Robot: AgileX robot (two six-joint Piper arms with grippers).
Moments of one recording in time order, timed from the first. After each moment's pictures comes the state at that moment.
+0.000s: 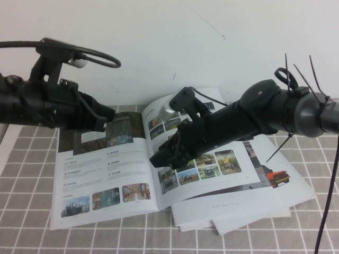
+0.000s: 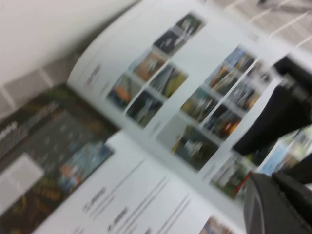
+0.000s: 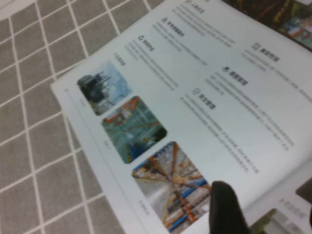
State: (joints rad) right arm 0.51 2.16 -1.55 1.11 0.75 -1.29; left arm -0.09 1.52 -1.15 -0.96 0.72 1.05
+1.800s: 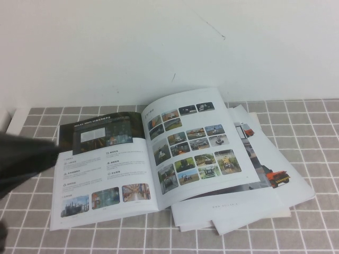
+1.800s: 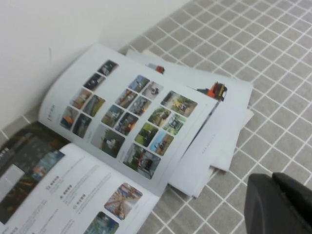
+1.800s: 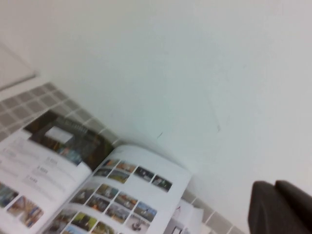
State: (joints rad) right arm 0.07 1.07 -1.40 0.62 0.94 -0.84; left arm -0.09 0.81 -1.07 -0.71 1.09 0.72
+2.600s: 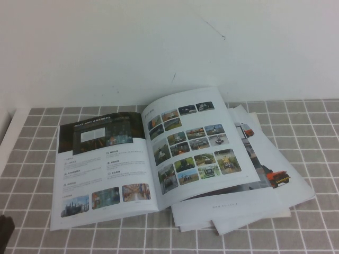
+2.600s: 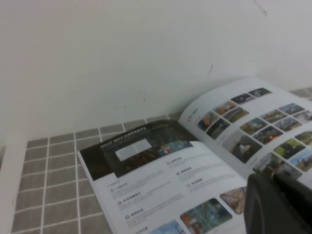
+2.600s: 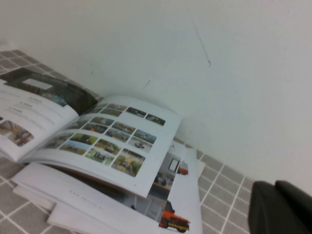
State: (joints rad) right arm 0.07 0.09 -0.31 0.70 0.56 -1.01; left arm -0.09 0.17 -0.21 -0.71 0.31 0.67
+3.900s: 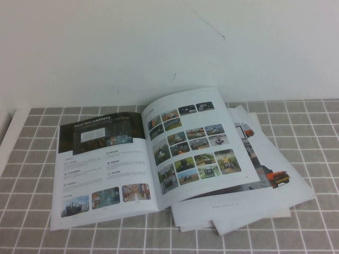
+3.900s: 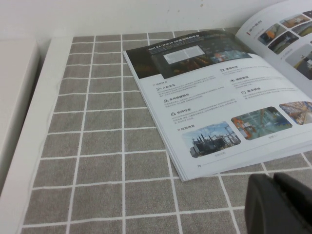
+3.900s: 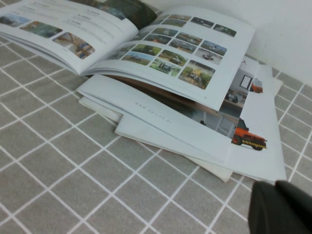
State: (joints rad) right arm 0.07 0.09 -0.13 0.71 0.68 -1.02; left arm -0.07 -0.01 0.01 -0.17 0.38 0.09
